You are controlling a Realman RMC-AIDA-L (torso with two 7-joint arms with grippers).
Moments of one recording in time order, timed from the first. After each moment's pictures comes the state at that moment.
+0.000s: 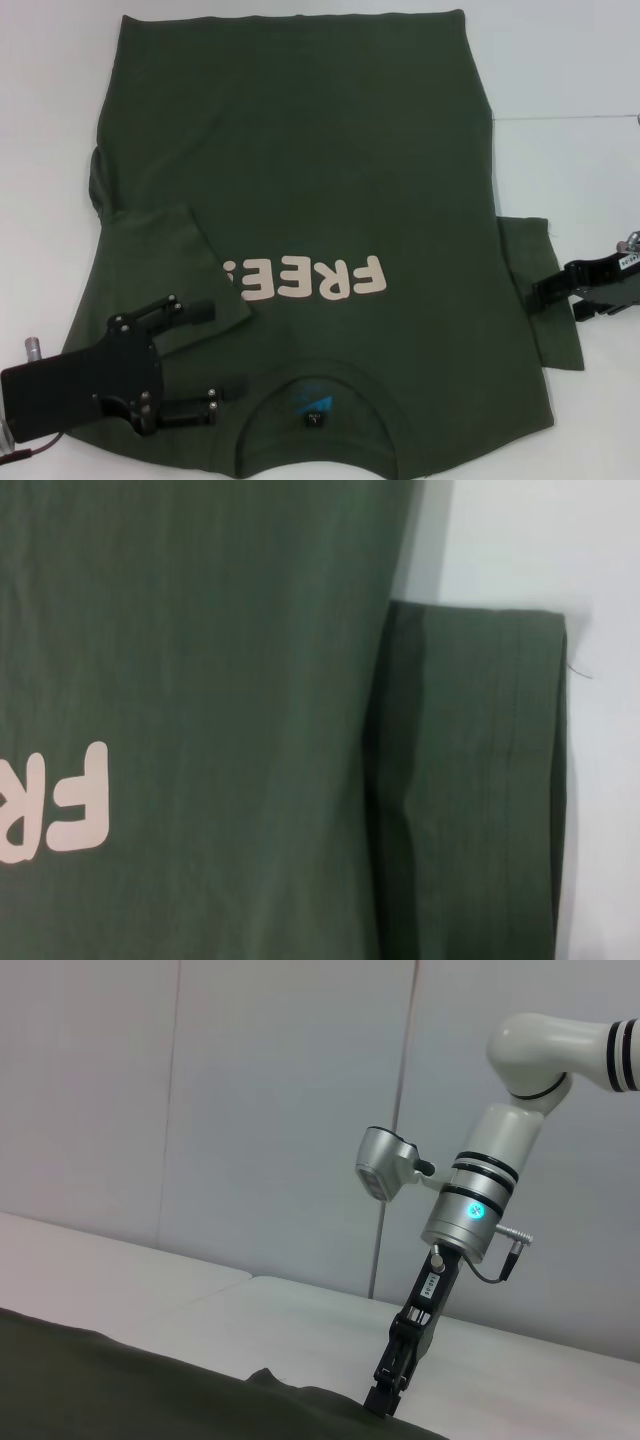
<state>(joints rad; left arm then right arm) -0.36 -2.17 0.50 0.72 2.04 1.80 -1.09 0.79 1.98 -0.71 -0.69 -2.78 -1.38 2.70</state>
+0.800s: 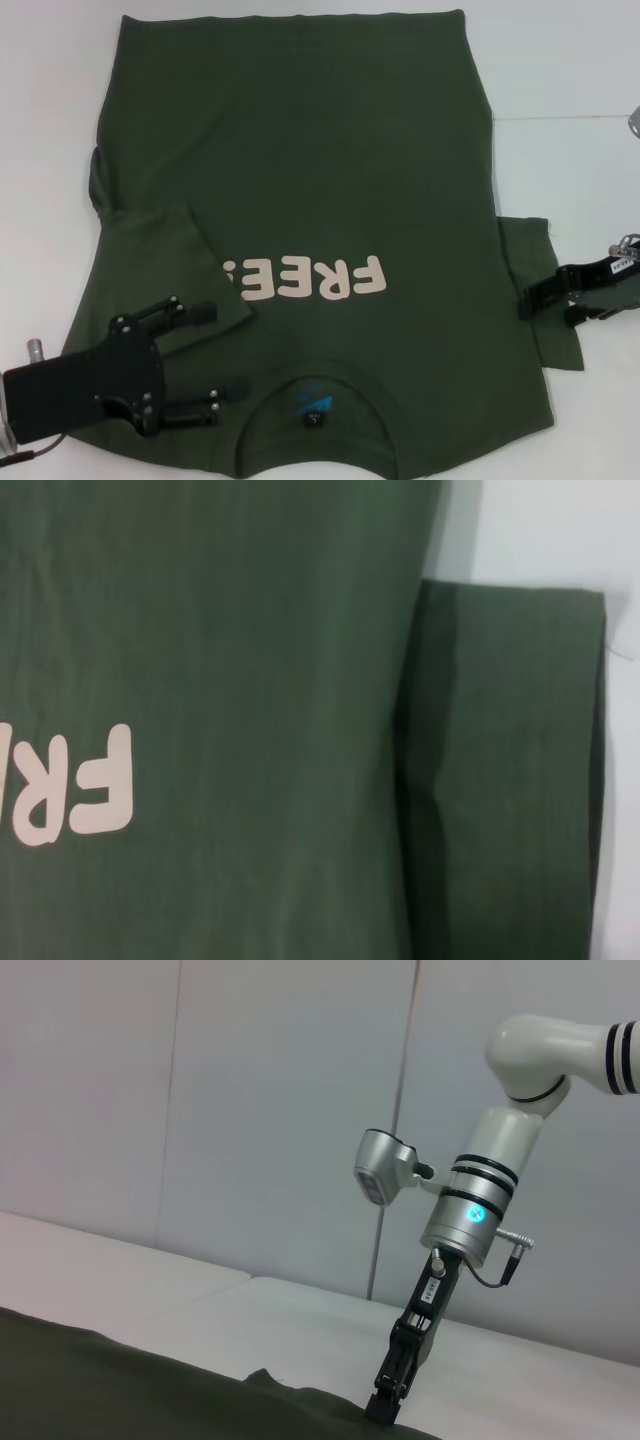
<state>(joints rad) -0.36 -2.17 0.50 0.71 2.04 1.80 -1.09 0.80 1.98 -0.71 -0.68 -2.78 -1.39 2.70</state>
